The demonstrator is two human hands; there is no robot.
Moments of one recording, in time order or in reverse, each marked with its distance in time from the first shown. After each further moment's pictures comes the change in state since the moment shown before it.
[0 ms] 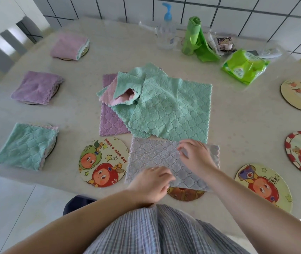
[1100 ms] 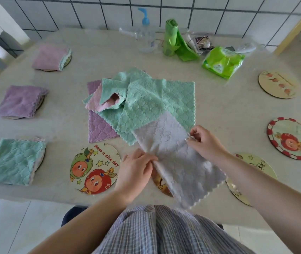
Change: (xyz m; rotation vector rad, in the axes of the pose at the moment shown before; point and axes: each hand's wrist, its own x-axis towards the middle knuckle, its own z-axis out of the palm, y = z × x) left_hand 0.000 0.008 -0.034 -0.177 0.339 -0.402; right_hand -0.017 0.013 -0.058 0.575 0.060 0.227
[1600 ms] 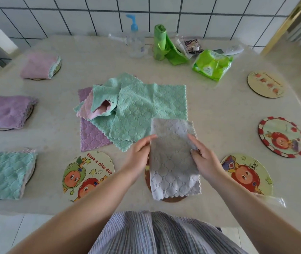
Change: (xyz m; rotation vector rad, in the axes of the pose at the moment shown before) left_hand 0.062 0.024 0.001 -0.835 -0.228 -0.446; right_hand -0.030 0.019 0.005 0.187 0.042 0.043
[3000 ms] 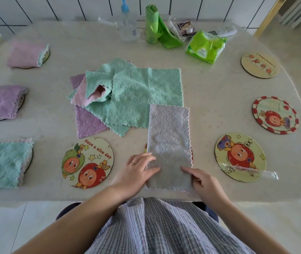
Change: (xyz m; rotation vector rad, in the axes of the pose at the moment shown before) left_hand -0.044 -0.087 -0.022 1.311 -0.254 0.618; right_hand -0.094 0.072 0.033 -0.257 -0.024 0.067
